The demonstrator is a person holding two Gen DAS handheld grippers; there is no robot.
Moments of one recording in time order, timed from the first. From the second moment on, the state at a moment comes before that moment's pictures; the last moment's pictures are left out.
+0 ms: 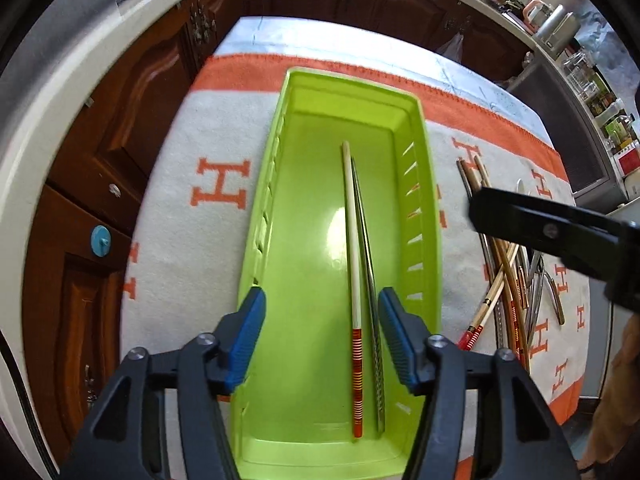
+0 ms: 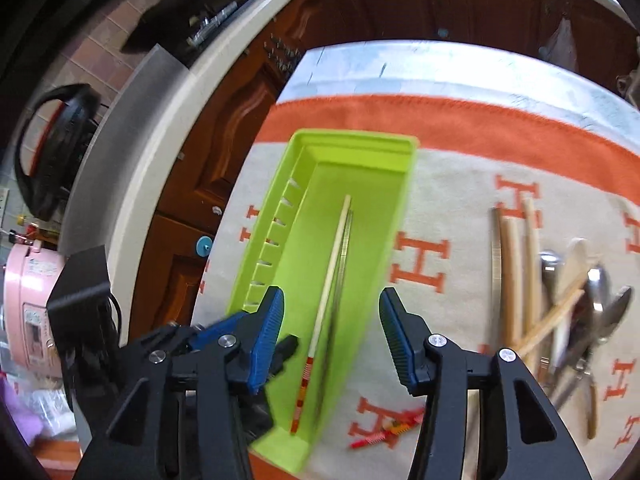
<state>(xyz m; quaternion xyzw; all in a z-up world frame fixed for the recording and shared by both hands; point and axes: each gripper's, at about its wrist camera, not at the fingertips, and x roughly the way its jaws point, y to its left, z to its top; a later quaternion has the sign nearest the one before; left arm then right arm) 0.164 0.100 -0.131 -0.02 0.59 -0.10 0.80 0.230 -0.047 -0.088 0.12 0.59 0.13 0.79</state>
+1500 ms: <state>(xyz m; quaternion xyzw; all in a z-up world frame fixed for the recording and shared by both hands) 0.126 0.029 -0.094 0.11 0.53 -0.19 0.82 0.135 -0.146 -0.133 0.04 0.60 0.07 0.80</state>
